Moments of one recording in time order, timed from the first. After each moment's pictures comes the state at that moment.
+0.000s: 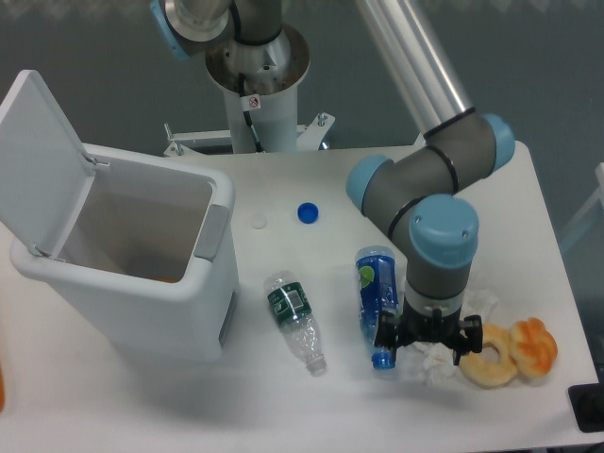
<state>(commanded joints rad) 2.55 -2.23 -1.37 -0.85 1.51 0.60</state>
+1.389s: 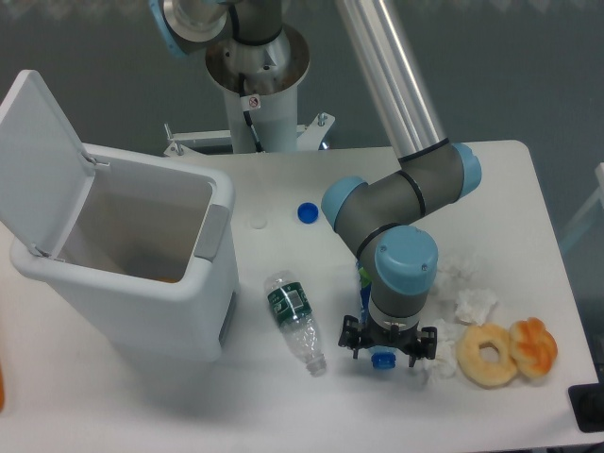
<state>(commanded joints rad) 2.52 -2.25 -1.47 -0.85 1.51 0.67</state>
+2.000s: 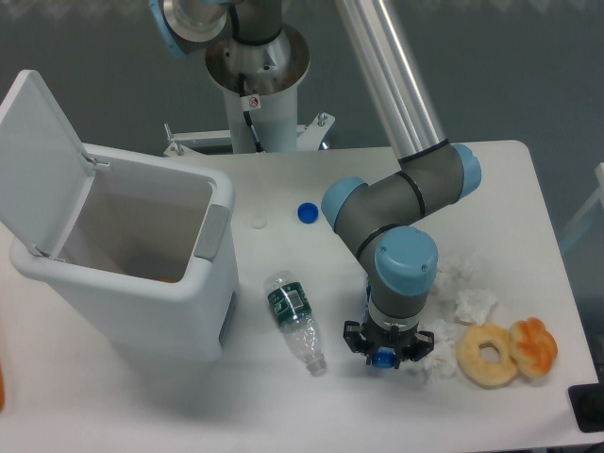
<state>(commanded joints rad) 2.52 -2.25 -1.46 -0.85 1.51 0.67</state>
